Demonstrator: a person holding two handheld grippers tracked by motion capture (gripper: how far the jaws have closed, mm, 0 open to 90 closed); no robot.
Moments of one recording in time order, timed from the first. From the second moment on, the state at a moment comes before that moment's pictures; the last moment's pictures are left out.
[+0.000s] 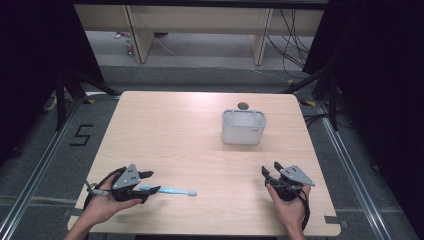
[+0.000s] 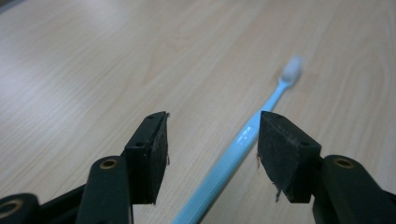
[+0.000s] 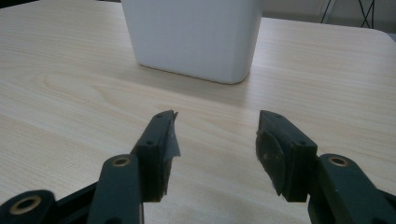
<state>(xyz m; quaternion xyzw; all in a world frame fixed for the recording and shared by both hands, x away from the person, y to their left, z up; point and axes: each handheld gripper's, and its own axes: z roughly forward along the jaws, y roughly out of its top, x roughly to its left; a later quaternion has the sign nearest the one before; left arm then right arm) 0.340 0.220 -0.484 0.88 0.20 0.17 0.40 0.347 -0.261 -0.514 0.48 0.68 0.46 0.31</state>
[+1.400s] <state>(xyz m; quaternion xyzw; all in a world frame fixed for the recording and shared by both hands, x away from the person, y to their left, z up) 0.380 0.164 -0.471 0.99 -0.02 0.05 0.11 0.348 -0.260 -0.513 0.49 0.69 0.44 0.29</state>
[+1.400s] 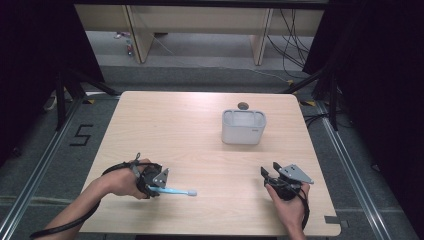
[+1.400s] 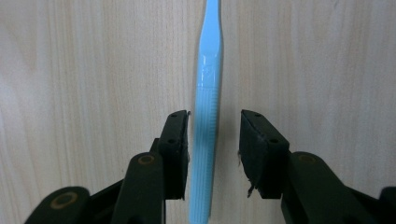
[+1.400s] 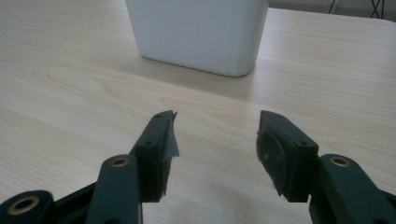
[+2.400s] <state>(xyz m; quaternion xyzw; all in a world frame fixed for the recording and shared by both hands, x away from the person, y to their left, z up) 0.395 0.146 -0.478 1.00 -0.06 0.01 0.06 0.348 -0.260 -0.513 0.49 0.70 0.44 0.29</state>
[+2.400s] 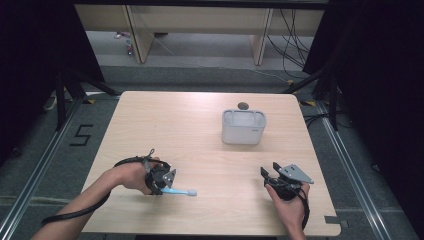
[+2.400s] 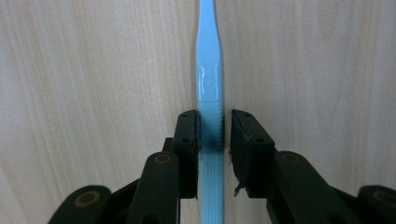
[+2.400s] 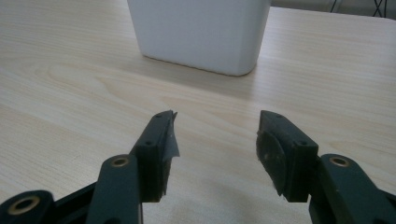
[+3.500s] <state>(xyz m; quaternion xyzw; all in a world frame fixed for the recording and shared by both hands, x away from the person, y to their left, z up) 0.393 0.146 -0.479 1.00 -0.06 0.01 0.06 0.350 -0.261 -0.514 0.48 0.70 0.45 0.29</state>
